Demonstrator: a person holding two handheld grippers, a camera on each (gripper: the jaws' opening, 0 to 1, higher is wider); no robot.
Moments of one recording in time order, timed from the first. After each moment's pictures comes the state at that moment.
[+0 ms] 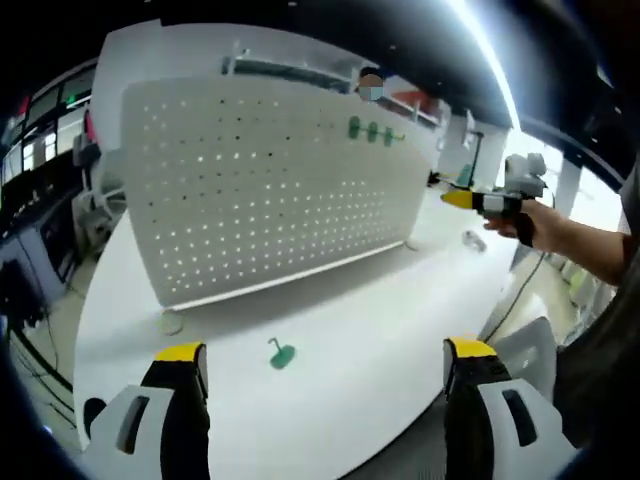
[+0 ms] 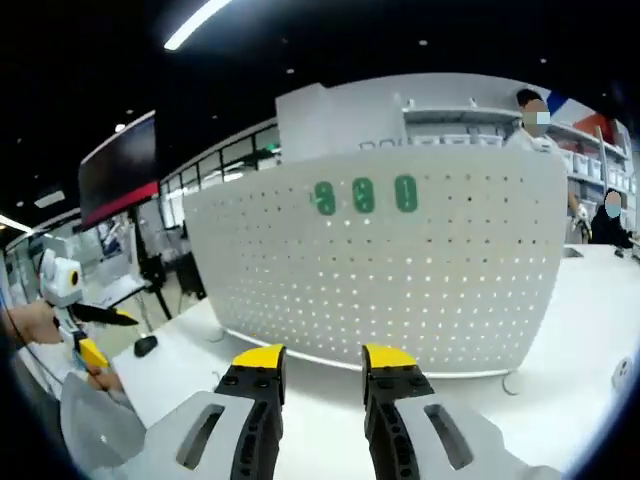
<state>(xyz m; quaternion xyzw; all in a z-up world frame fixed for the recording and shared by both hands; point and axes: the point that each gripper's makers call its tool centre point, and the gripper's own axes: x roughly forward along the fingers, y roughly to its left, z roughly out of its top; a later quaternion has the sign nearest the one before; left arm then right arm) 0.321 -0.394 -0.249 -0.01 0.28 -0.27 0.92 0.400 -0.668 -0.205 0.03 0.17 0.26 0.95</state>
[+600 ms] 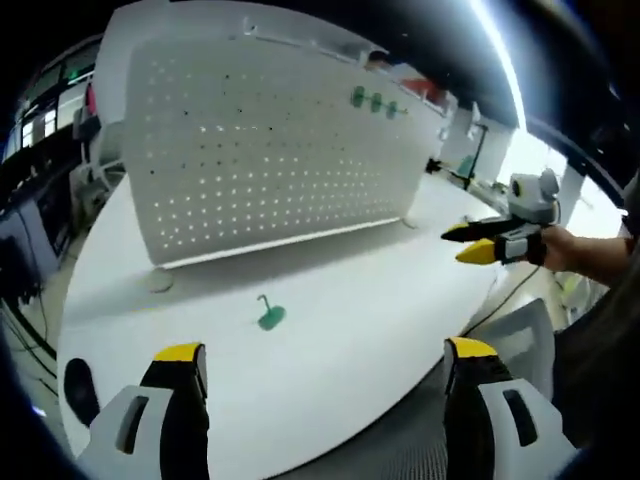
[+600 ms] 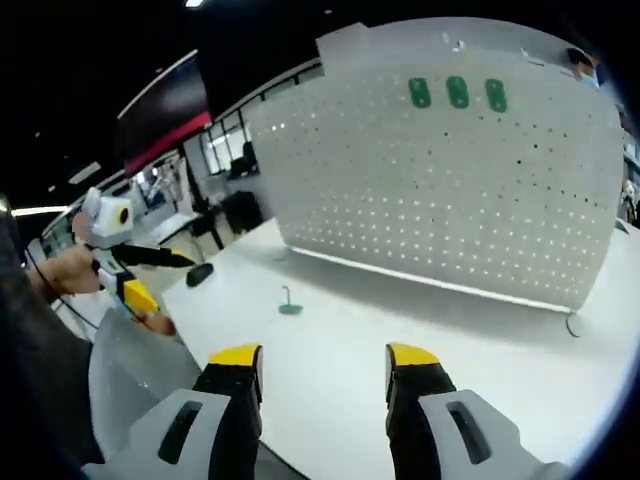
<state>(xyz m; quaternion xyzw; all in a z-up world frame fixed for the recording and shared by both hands) 0.293 -0.396 -0.289 -0.03 0.33 -0.28 0.90 0.324 -0.599 -0.280 -0.02 0.28 0.38 0.88</state>
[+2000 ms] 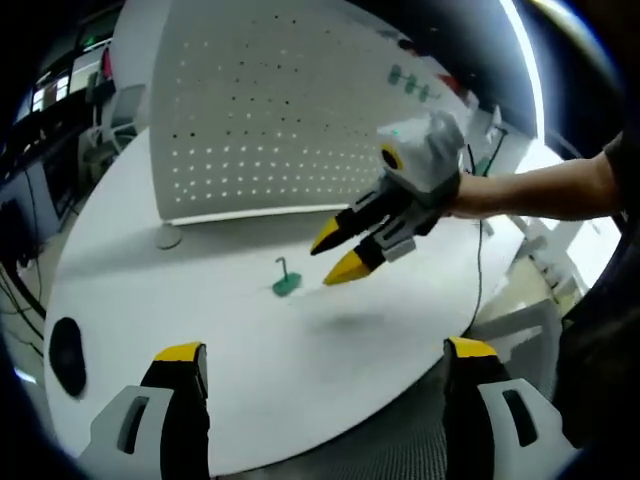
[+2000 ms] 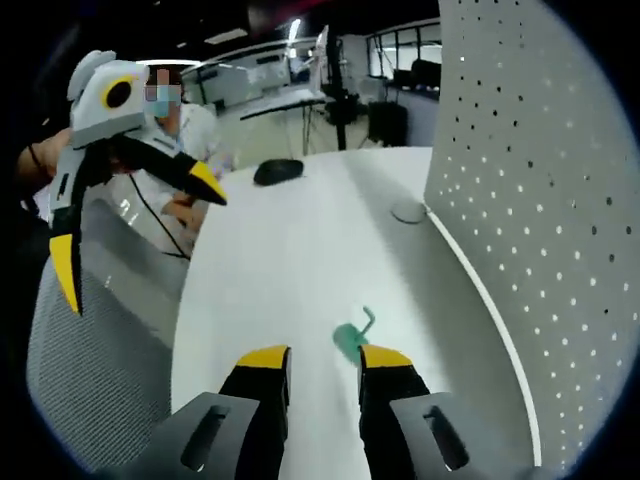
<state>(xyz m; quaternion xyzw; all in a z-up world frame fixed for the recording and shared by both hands) 0.297 -0.373 -0.327 -0.06 0.38 -0.25 0.89 0.400 -0.412 -0.378 -0.24 0.32 0.61 0.68</state>
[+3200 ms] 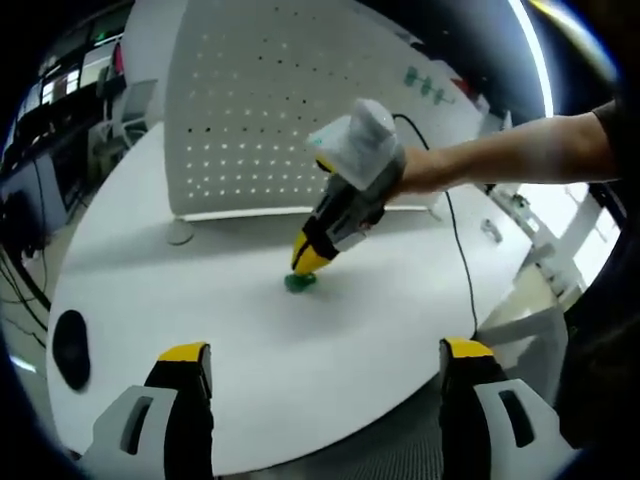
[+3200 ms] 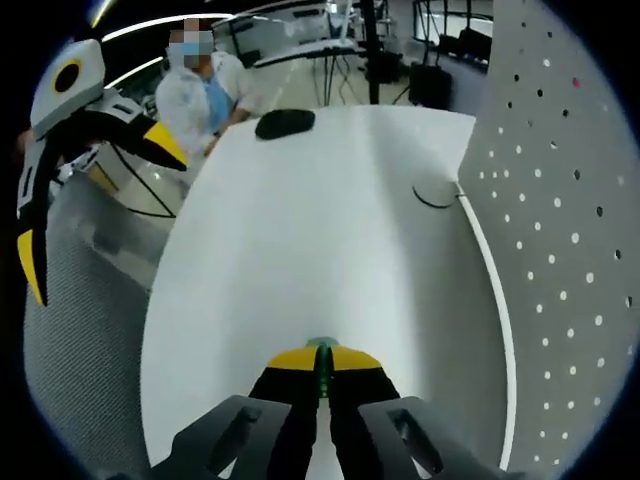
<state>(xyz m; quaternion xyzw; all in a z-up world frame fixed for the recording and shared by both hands) 0.301 -0.363 -0.322 -0.07 0.37 -0.23 0.90 0.417 -0.392 -0.407 -0.32 0.37 0.64 0.59</state>
